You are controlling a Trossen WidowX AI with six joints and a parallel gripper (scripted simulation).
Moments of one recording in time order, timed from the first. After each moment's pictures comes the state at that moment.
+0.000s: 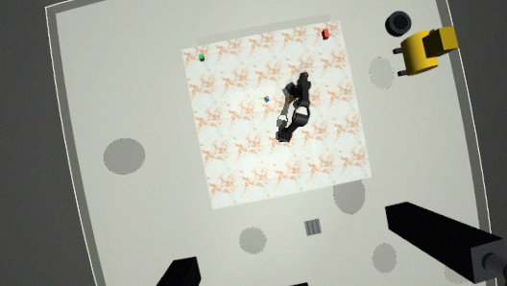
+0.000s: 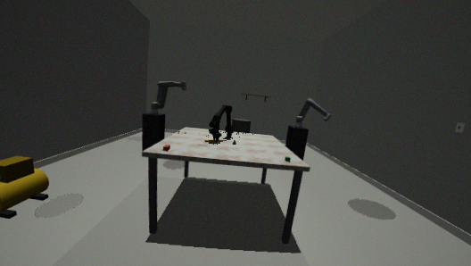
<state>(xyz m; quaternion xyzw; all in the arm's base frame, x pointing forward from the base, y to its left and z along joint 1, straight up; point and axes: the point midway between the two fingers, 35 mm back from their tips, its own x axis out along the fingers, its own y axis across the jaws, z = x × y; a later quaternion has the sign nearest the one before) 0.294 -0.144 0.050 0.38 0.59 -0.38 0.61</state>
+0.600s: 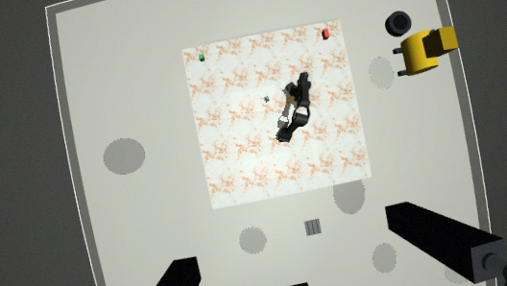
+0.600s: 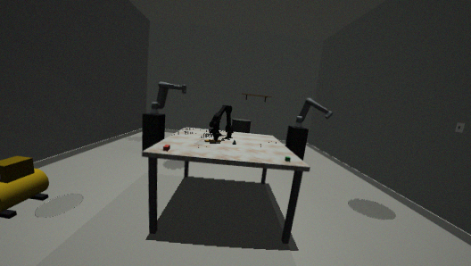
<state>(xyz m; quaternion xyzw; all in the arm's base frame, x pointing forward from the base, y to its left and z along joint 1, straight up) 0.294 -0.144 0.050 0.38 0.59 -0.38 0.61</state>
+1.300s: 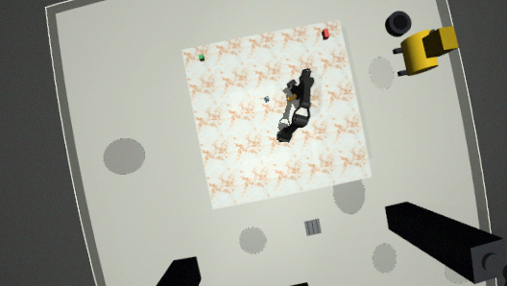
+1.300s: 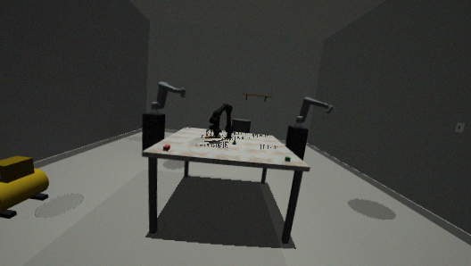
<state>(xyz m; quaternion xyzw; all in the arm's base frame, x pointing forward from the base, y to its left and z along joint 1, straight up) 0.294 -0.144 0.090 0.38 0.59 -0.38 0.60</state>
